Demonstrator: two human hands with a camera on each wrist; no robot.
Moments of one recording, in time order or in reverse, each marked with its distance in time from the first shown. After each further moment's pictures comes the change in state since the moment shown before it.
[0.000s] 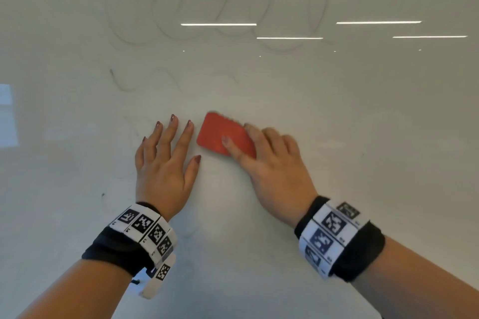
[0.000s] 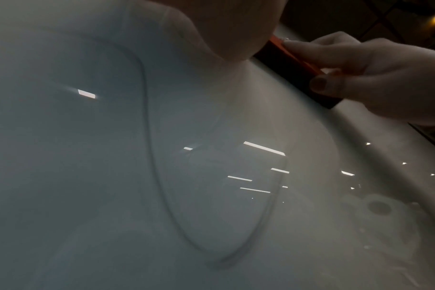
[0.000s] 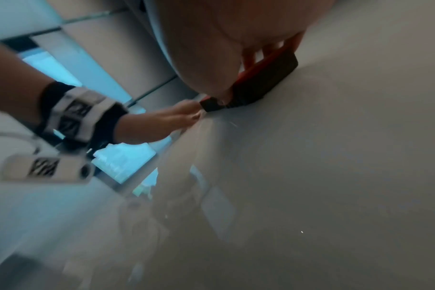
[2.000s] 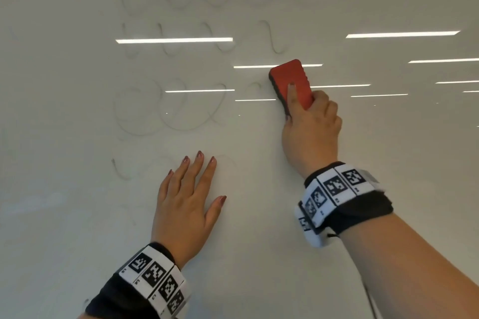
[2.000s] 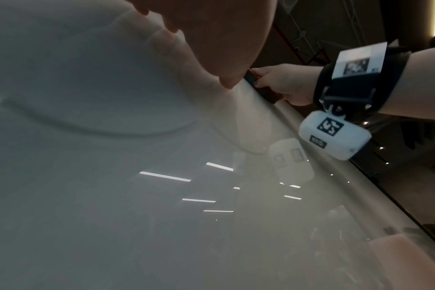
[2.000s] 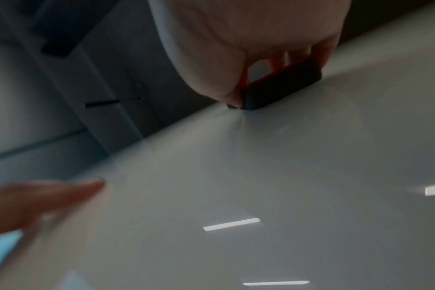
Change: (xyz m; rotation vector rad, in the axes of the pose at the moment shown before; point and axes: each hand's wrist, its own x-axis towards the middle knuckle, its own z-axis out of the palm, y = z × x) left_hand 0.079 0.023 -0.026 -0.018 0.013 0.198; right_hand 0.134 0.101 -0.054 -0.130 0.173 0.680
